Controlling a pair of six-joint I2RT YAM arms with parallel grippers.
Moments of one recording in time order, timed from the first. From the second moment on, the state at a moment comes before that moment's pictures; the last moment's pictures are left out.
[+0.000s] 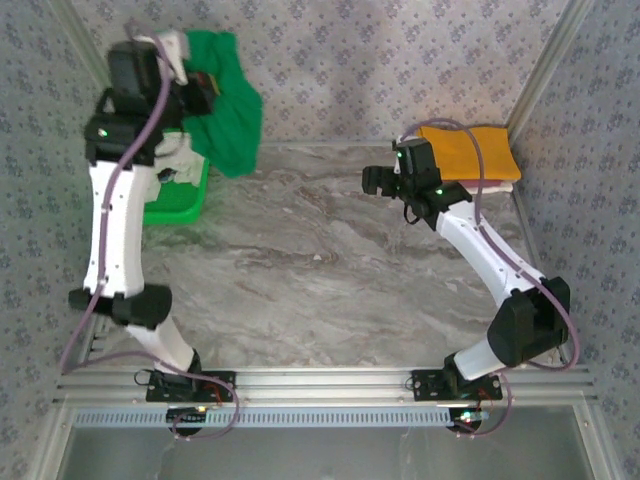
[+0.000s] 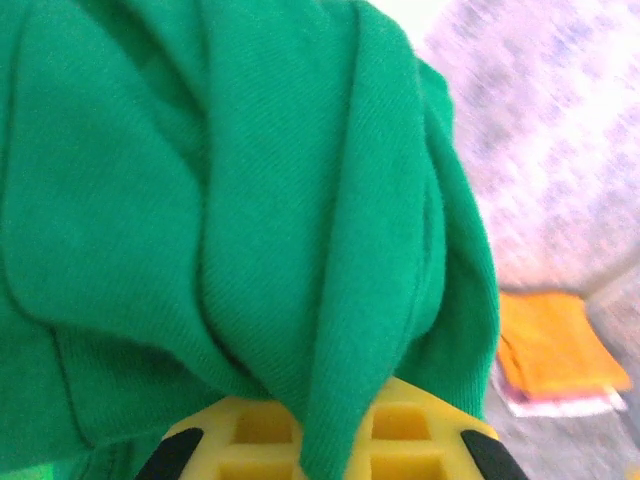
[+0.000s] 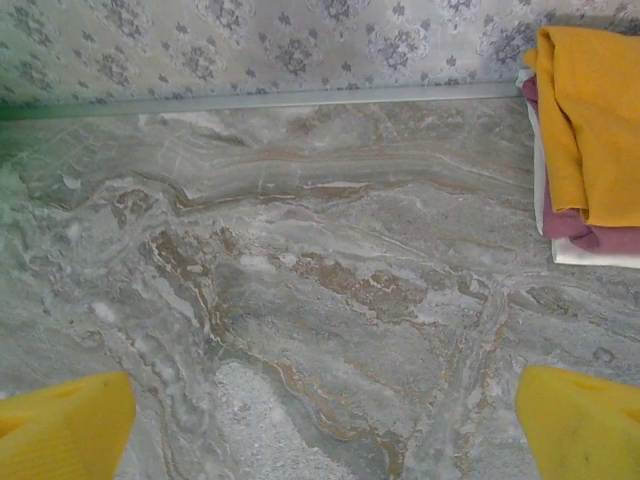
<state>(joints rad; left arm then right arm) -0.24 1.65 2.28 -0.97 0.12 -0.33 0.39 1.48 1.35 -0.50 0.14 0.29</state>
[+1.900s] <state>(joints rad) -0.40 1.25 0.69 -0.35 0.04 -0.54 0.43 1.59 0.92 -0.46 -0.11 0.47</state>
